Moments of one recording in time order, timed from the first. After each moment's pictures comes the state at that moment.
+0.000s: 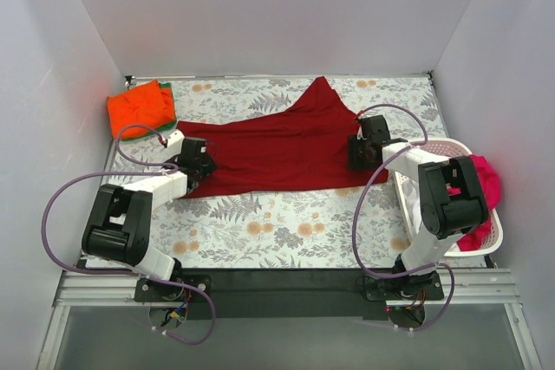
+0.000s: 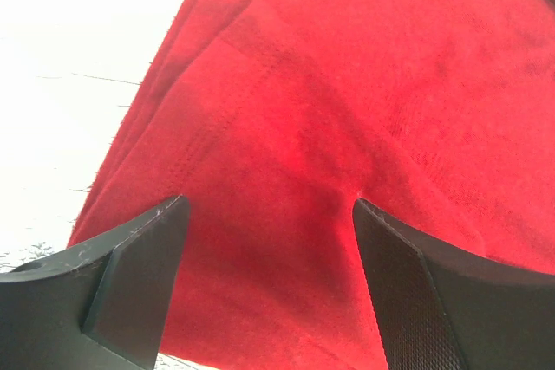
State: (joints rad) left arm -0.24 1.52 0.68 -0.03 -0.44 -0.71; right arm 0.25 1.70 0.95 -0.23 0.02 0.19
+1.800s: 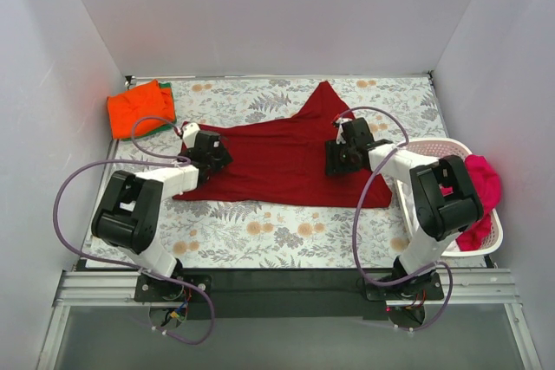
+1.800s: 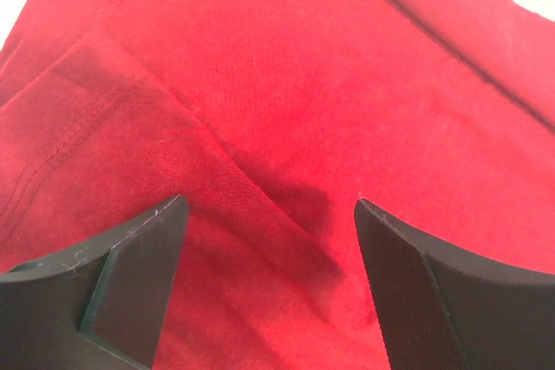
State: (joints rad) left arm -0.32 1.63 0.77 0.05 -0.38 -0.73; right arm 0.39 1.71 0.97 -0.24 -0.13 0.21
